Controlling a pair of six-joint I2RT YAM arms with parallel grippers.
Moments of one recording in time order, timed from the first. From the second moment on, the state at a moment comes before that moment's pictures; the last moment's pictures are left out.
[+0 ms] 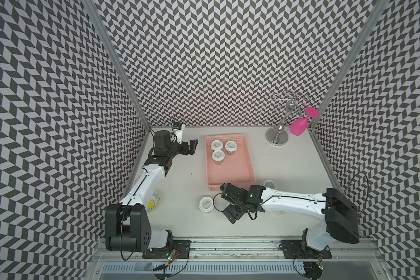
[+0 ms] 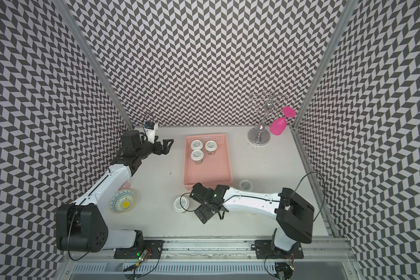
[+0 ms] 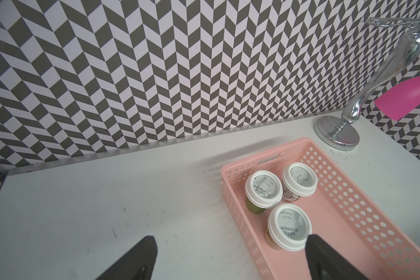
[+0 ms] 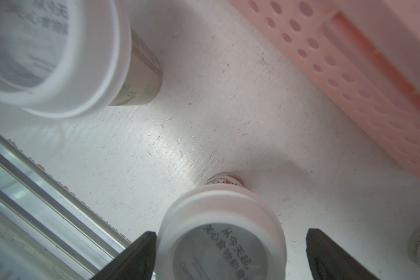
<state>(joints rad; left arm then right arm) -0.05 1.38 1.04 -0.05 0.38 0.02 1.16 1.61 1.10 -0.76 0.13 0.38</state>
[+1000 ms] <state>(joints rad) -0.05 1.39 1.04 -0.05 0.38 0.02 1.17 1.62 1.11 -0.78 0.16 0.36</state>
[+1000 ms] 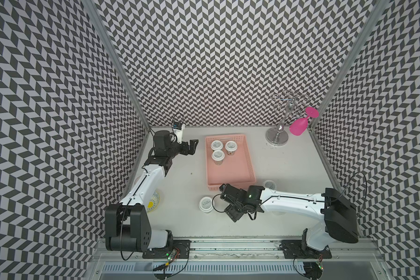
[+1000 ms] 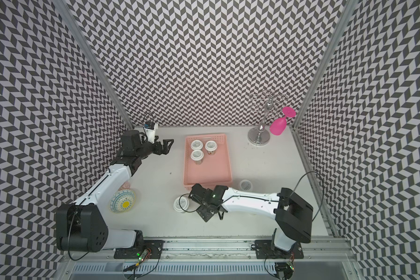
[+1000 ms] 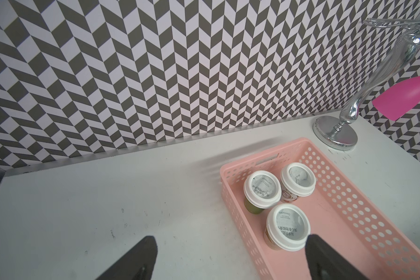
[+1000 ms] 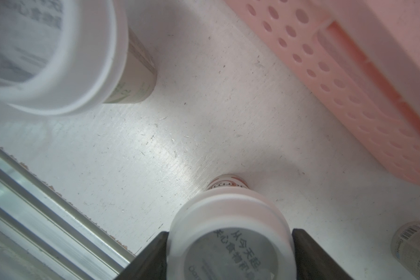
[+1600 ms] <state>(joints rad) -0.05 1.39 1.03 -0.04 0.39 0.02 1.17 1.61 1.19 -0.86 0.16 0.36</state>
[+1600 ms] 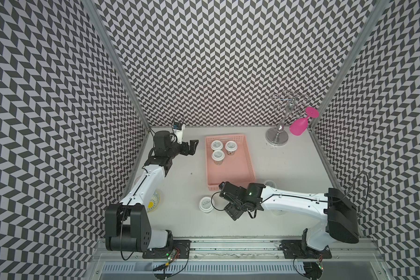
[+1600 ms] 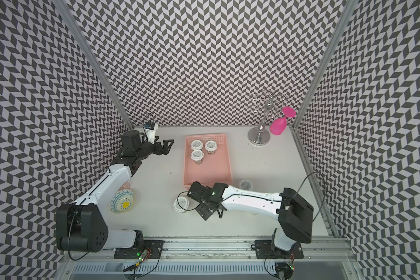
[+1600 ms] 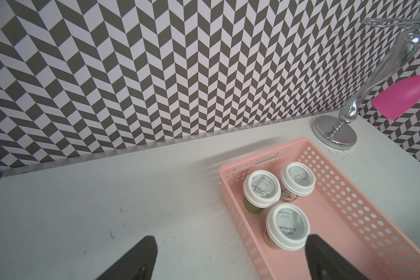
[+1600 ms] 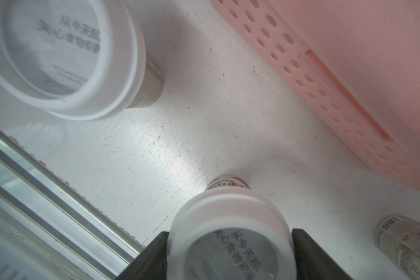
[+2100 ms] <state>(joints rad) -0.05 1.39 1.02 -0.04 0.39 0.02 1.15 1.58 1.41 -0.98 0.20 0.34</state>
